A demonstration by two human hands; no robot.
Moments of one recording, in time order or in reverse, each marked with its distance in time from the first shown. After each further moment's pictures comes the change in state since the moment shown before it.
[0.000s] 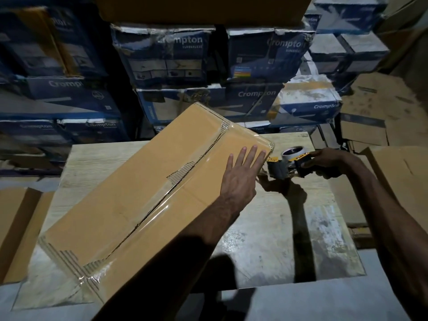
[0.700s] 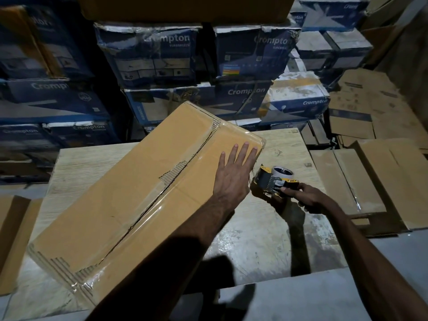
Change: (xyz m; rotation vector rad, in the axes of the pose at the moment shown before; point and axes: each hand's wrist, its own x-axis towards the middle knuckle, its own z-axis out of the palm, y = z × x) left_hand -0.001 0.000 -0.001 0.014 0.017 0.003; right_hand -0.017 0.081 0.105 0.163 0.041 -0.025
